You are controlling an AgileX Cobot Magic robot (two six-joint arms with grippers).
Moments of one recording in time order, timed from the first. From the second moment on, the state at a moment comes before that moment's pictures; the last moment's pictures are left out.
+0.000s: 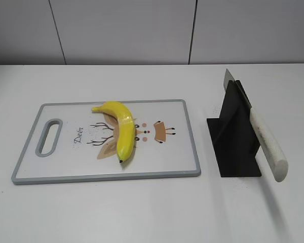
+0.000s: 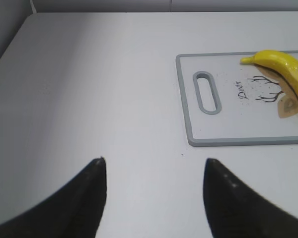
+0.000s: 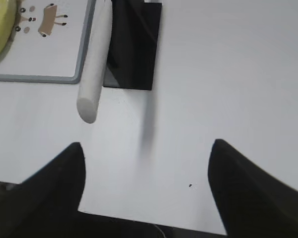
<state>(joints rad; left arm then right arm) -0.11 -0.01 -0.49 -0.01 1.09 0.07 0.13 0.56 -0.67 0.18 1.02 -0.04</state>
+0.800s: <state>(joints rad) -0.11 -0.01 -0.49 -0.01 1.09 0.07 0.47 1.09 -0.95 0.04 1.12 0.23</state>
